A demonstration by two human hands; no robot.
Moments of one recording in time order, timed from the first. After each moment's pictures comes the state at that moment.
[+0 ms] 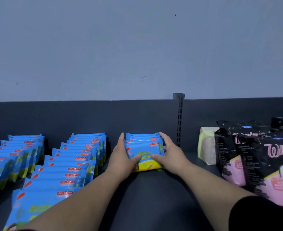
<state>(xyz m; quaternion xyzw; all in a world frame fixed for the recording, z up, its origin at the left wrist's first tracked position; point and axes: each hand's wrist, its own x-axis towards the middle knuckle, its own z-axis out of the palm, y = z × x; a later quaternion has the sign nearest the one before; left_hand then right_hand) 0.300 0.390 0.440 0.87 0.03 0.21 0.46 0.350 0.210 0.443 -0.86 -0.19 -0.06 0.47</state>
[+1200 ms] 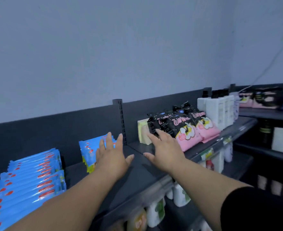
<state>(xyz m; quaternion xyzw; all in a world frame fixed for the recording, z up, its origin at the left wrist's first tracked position) 0.212 0.342 0.478 0.97 -0.16 0.17 0.10 0.163 0.173 0.472 -0.96 0.08 -0.25 0.07</state>
